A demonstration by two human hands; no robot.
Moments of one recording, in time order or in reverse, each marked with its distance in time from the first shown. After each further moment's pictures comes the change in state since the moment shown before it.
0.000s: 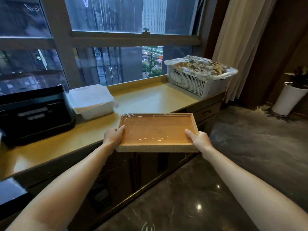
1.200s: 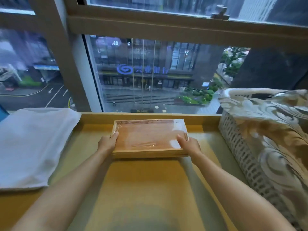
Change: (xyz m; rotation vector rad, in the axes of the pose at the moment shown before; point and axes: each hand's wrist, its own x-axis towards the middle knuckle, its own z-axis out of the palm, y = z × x) left_hand 0.536 0.108 0.172 -0.022 0.457 -0.466; right_hand 0.697 -0.163 0.170 -0.215 -0.526 -0.028
